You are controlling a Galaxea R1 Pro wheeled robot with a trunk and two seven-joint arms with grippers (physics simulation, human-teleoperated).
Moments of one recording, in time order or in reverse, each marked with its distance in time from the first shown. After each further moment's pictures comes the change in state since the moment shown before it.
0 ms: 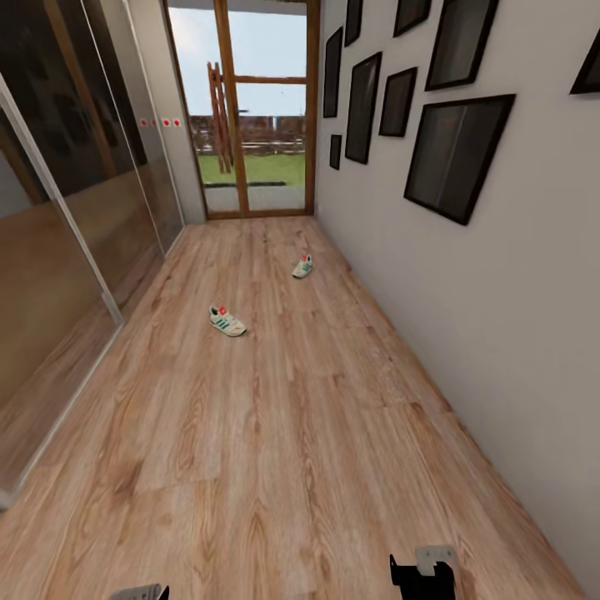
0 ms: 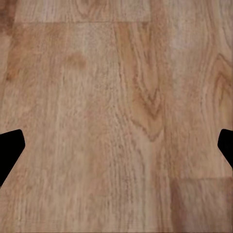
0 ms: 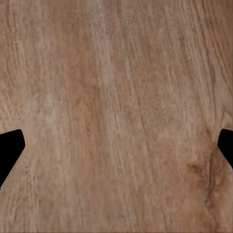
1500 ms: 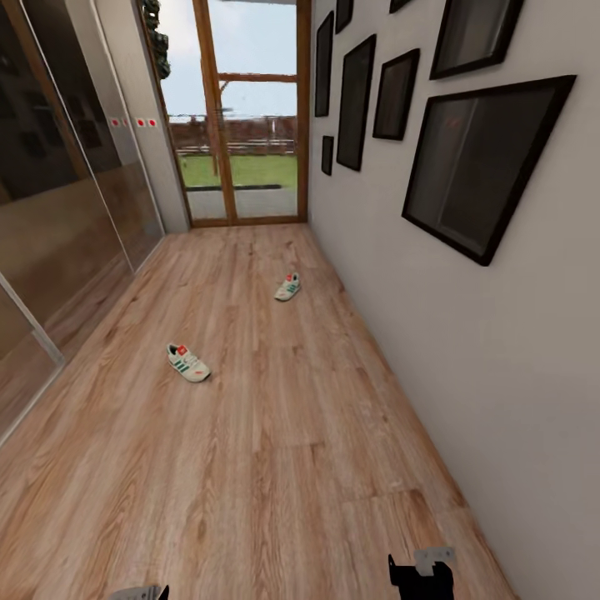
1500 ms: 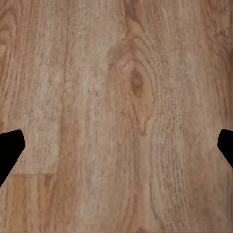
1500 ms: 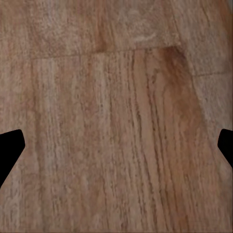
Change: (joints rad) left arm 0.000 0.000 0.001 0.000 0.002 -0.003 0.000; right arm 0.000 0.005 0.000 0.000 0.000 0.000 -0.004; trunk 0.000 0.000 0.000
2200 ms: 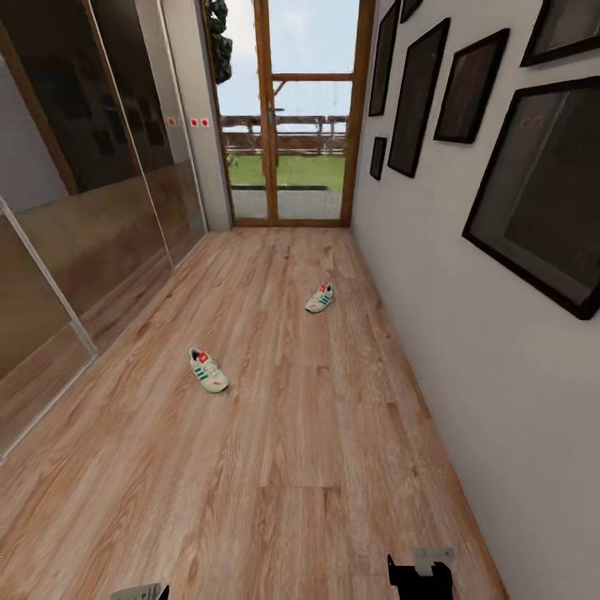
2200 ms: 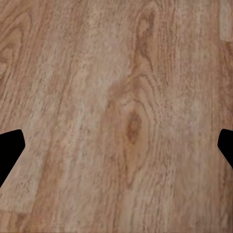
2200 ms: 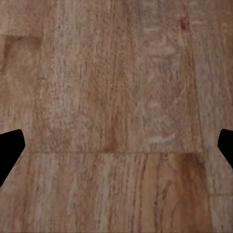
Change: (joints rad) left arm 0.000 0.000 0.000 0.000 0.000 0.000 0.000; right arm 0.000 0.004 0.000 0.000 -0.001 0.000 -0.001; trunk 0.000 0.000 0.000
